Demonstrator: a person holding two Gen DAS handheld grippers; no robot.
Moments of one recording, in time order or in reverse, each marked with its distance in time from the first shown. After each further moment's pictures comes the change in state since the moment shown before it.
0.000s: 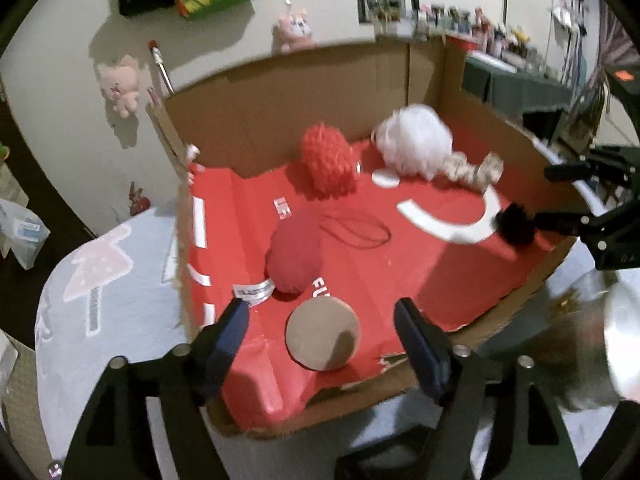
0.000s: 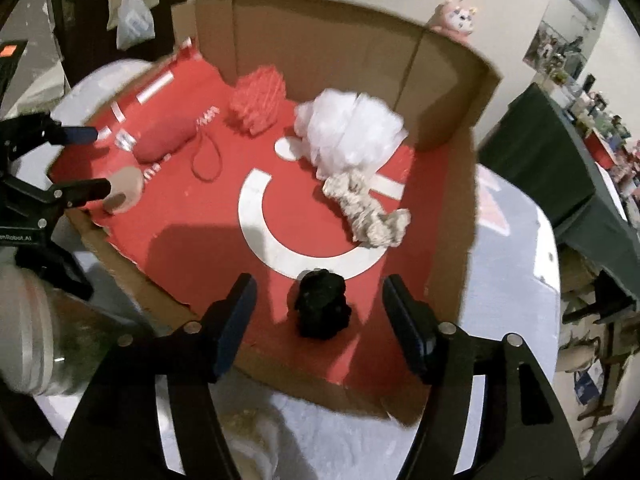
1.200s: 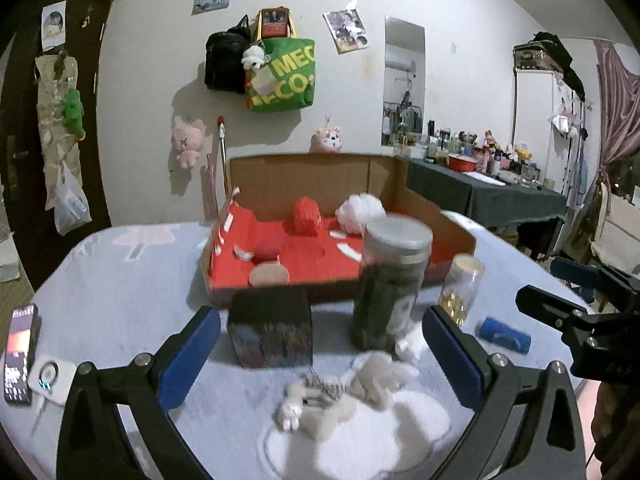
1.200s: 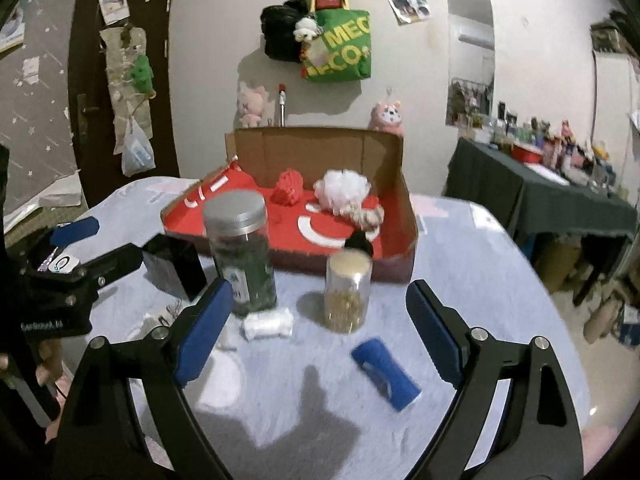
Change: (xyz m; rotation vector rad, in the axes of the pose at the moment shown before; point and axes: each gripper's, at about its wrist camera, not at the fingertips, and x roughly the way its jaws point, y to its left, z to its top) left arm -0.122 -0.096 -0.144 -0.213 -0.434 0.064; right arm -0.125 0.080 -0.171 0.239 -0.474 -0.067
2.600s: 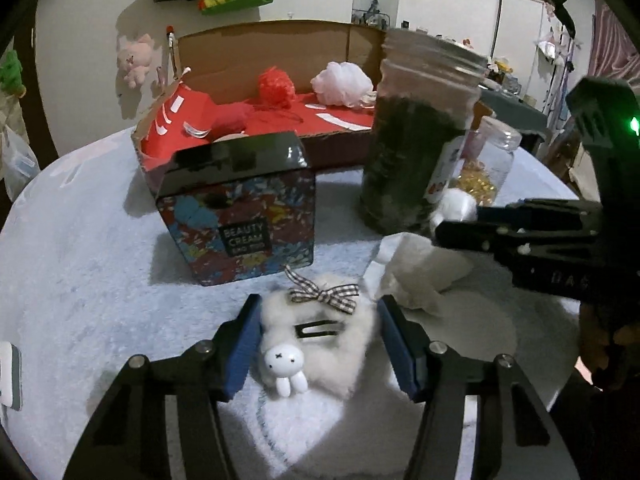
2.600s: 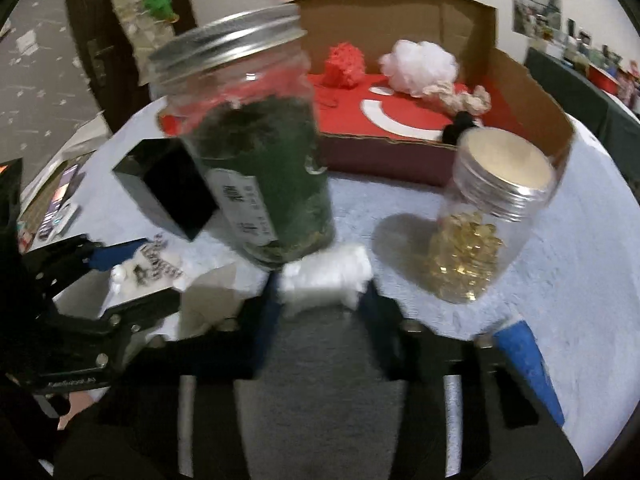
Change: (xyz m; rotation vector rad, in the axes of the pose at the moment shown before) left arm 0.071 0.019 -0.048 0.074 0.365 -0.149; right arm 0.121 0.027 -0.025 -0.018 0.347 0.232
